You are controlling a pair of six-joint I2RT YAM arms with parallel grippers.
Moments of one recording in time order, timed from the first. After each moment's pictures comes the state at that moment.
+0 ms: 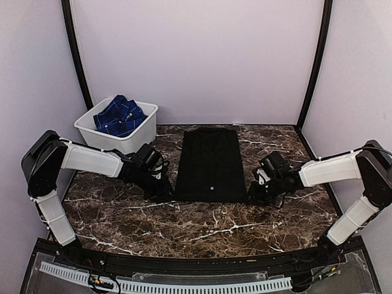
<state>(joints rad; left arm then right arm) -0.68 1.77 0.98 -0.29 0.41 -0.80 0.62 1.53 0.69 -0.23 -0.26 0.69</state>
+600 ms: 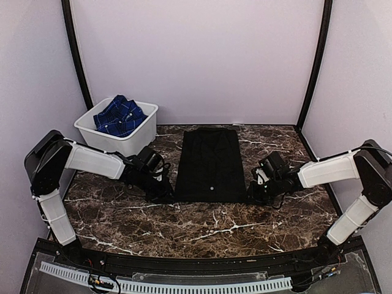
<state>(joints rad) -0.68 1.80 0.96 -0.23 0.43 -0.81 0.62 1.54 0.68 -0.17 -0.27 0.71</state>
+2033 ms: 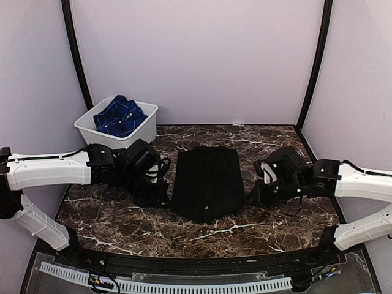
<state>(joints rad) -0.96 1.39 1.00 -0.63 0.21 -0.85 0.95 1.08 0.72 -0.51 -0.10 0.90</state>
